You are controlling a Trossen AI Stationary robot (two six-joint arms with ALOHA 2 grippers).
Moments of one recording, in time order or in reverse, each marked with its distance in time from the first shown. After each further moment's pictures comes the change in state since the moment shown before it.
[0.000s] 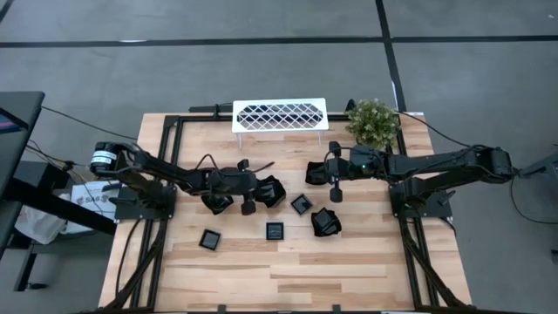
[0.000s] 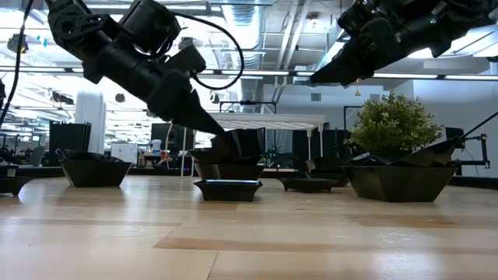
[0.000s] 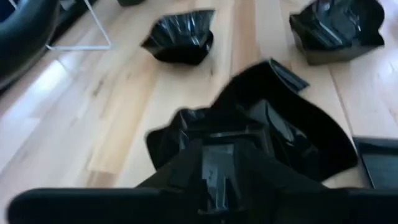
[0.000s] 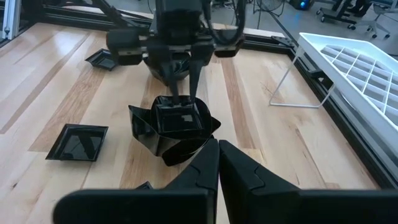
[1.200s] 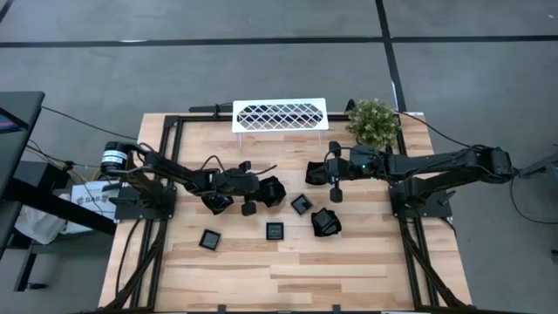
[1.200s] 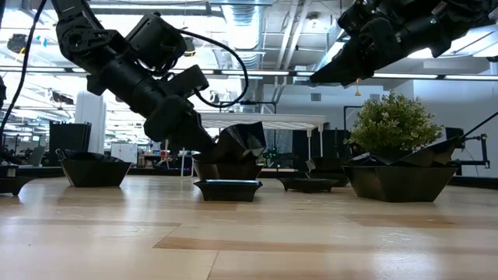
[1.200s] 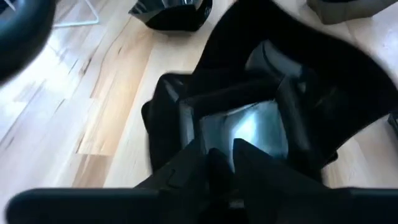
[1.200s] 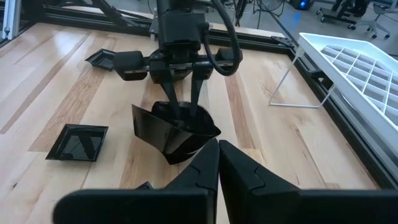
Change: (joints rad) left arm 0.021 0.090 0.002 0.018 0.018 0.057; right arm 0.000 0.000 0.000 0.000 0.000 0.000
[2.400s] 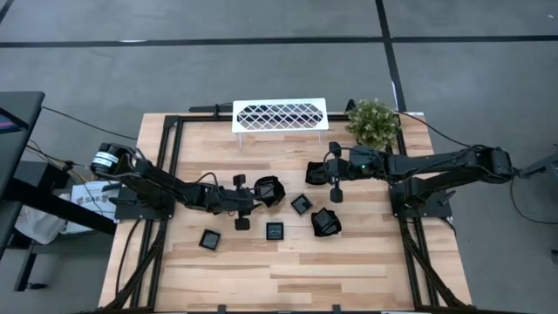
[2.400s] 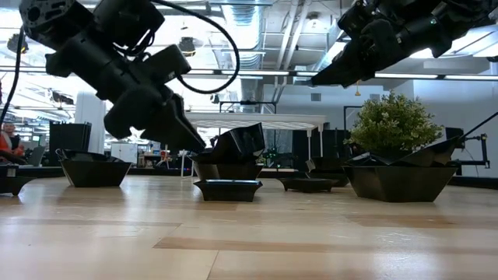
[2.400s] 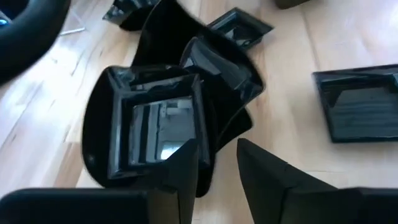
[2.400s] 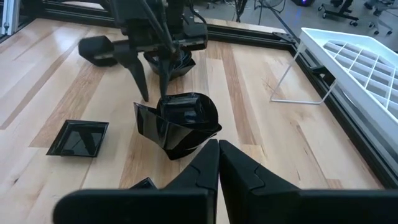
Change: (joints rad) left arm -0.228 -0.071 -0.018 -0.112 -0.229 -0.052; right arm 0.000 0.000 0.000 -0.015 0.000 0.000
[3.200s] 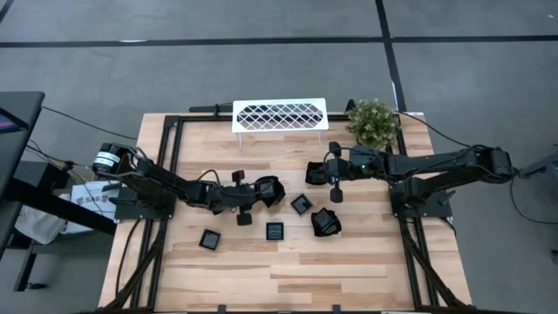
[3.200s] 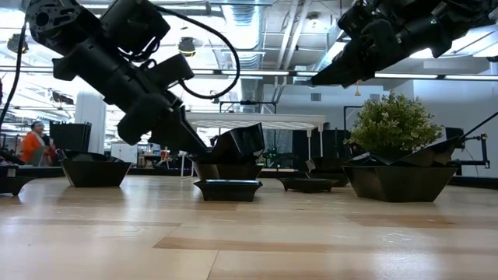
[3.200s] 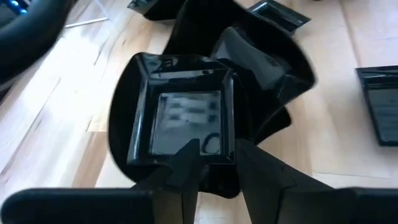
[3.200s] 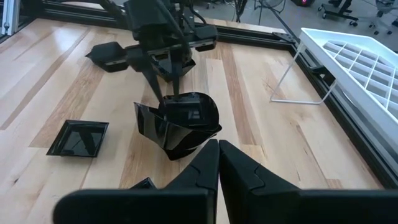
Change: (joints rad) left arm 0.043 0.011 0.001 -0.001 -0.030 -0.006; right arm 0.000 0.000 0.000 0.001 0.000 0.000
